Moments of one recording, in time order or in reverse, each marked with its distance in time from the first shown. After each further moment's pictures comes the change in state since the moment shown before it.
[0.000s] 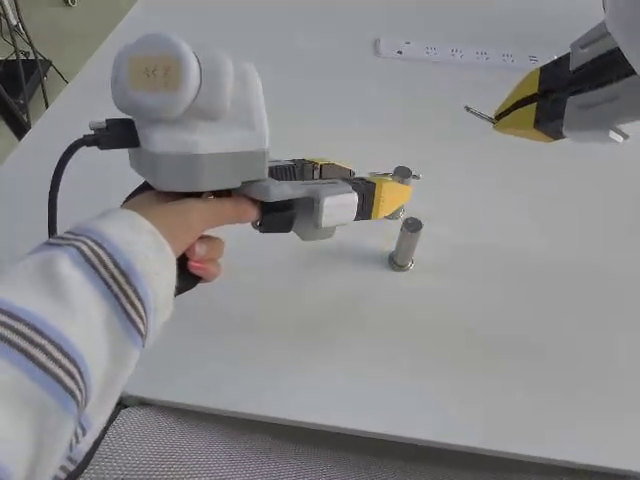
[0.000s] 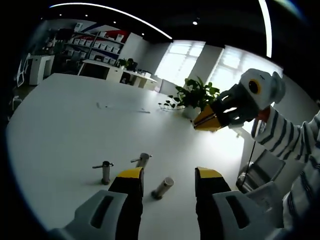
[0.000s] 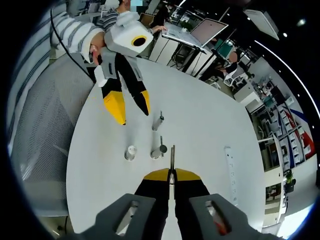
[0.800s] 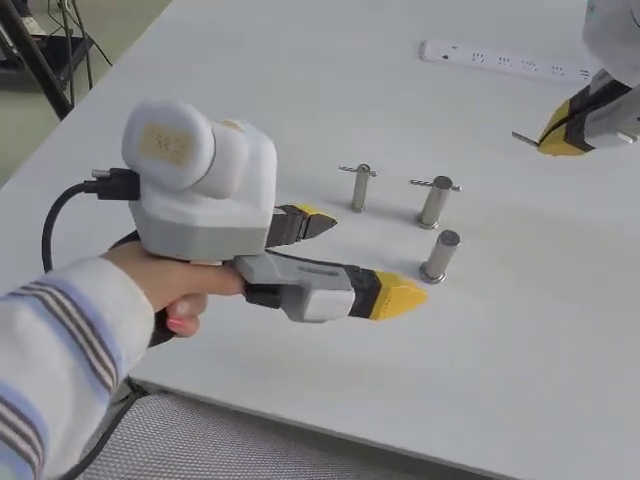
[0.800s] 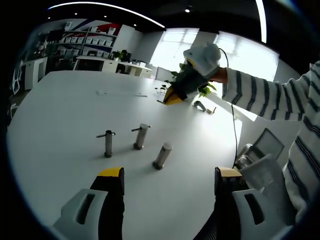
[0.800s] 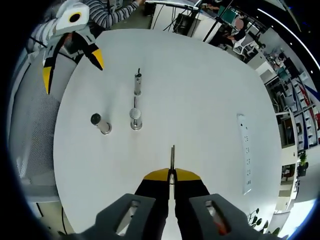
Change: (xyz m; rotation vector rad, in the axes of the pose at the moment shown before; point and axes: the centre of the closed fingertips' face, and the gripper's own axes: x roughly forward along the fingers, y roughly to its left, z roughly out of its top) left arm -0.029 0.000 -0.045 0.066 0.110 -0.018; right arm 0.060 -0.055 -0.076 0.085 0.235 0.143
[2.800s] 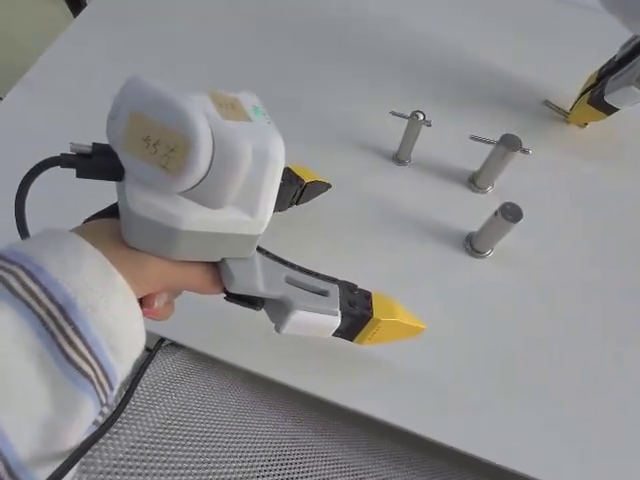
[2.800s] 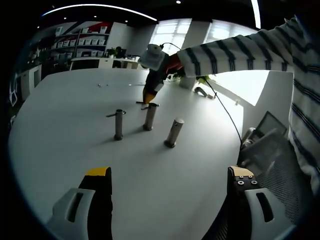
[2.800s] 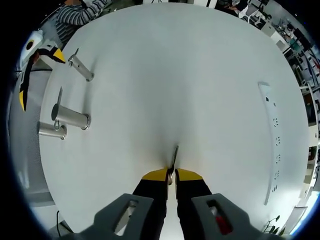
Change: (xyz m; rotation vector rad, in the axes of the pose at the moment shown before) left arm -0.010 0.018 -0.048 0.094 0.073 0.012; right arm 0.118 -0.039 -0.035 0.143 0.170 0.214
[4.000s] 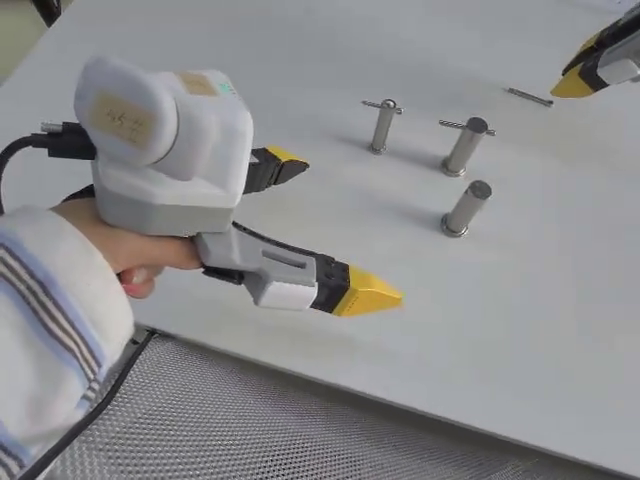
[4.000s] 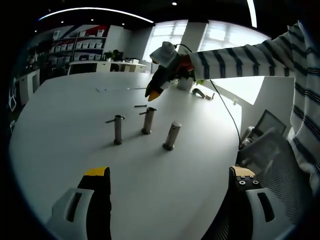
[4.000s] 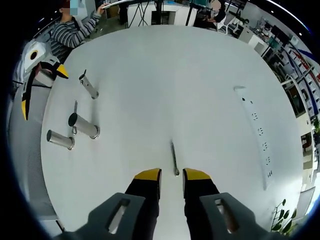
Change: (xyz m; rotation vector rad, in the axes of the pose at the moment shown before) left arm 0.003 0.005 0.009 0.031 -0.008 -0.012; right arm -0.025 -0.008 0.000 0.105 -0.159 -0.099
